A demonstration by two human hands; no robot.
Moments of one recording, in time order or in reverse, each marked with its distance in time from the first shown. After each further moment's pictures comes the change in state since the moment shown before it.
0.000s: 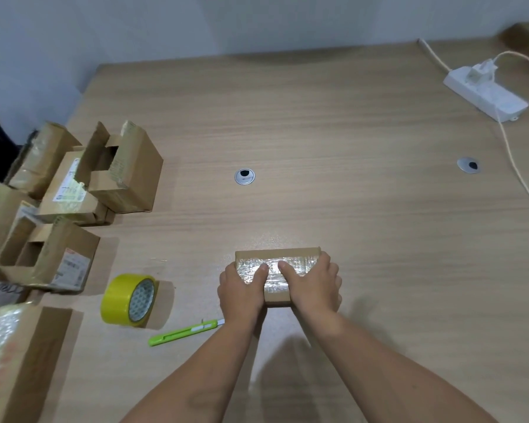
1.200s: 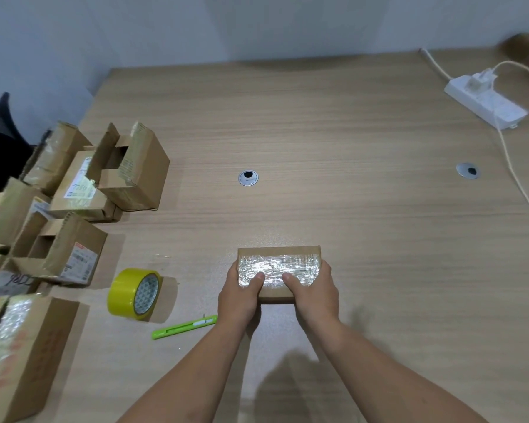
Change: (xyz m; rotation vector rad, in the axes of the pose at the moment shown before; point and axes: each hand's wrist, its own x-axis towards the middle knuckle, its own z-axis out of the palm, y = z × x) left_hand -0.010 -0.007 -0.016 -0.161 -0.156 0.006; right_hand -0.013 0.022 -0.003 0.322 -0.134 -0.039
